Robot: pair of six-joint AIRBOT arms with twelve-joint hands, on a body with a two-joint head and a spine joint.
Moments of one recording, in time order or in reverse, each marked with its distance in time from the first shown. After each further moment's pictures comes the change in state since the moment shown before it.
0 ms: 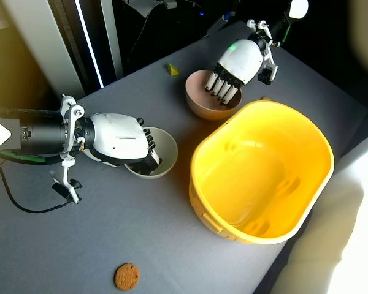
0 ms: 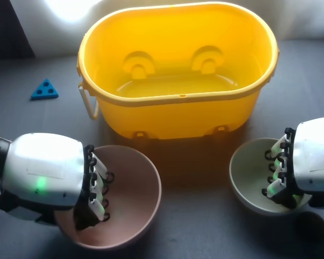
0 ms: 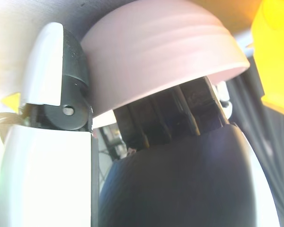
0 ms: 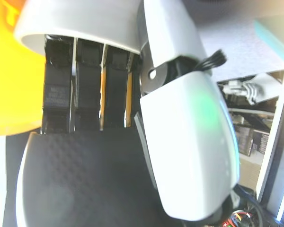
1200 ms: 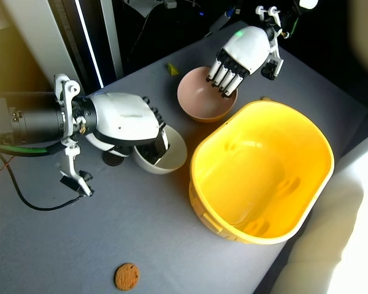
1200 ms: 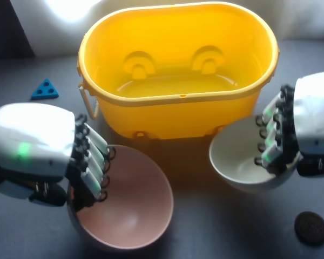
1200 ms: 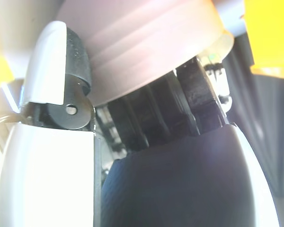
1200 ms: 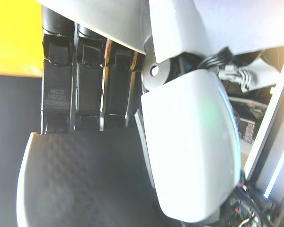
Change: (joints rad) left arm -0.119 0.056 0.016 -0.001 -0.138 -0.161; right arm 0.205 0.058 -0.004 -0.127 0.148 0.161
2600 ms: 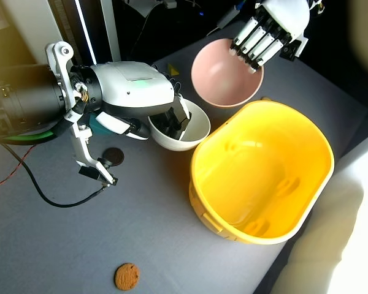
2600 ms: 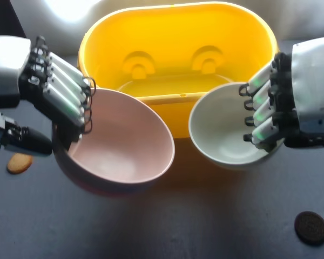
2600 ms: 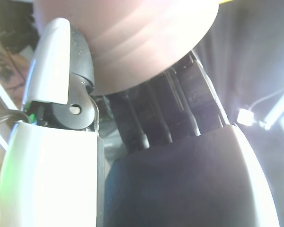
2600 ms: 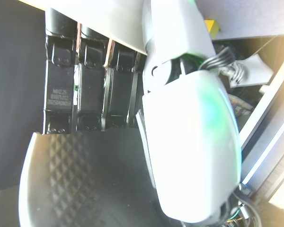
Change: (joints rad) left arm -0.119 0.052 0.103 -0.168 -0.187 -0.209; right arm 0.131 -0.002 0.015 -0.052 0.098 -0.095
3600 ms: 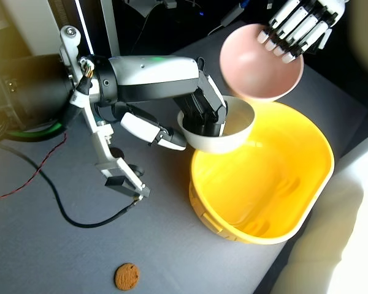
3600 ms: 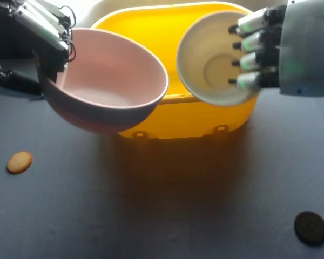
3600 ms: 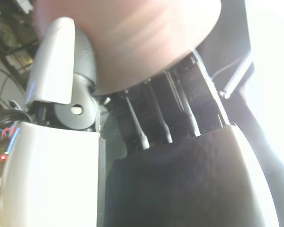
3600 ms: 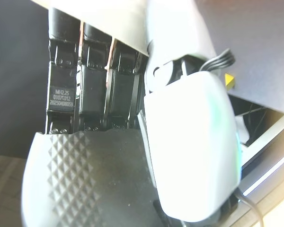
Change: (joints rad) left arm -0.112 -0.023 0.129 -0.072 -0.014 -0.086; right arm 0.039 -0.046 0.027 0.183 -0.063 -0.575
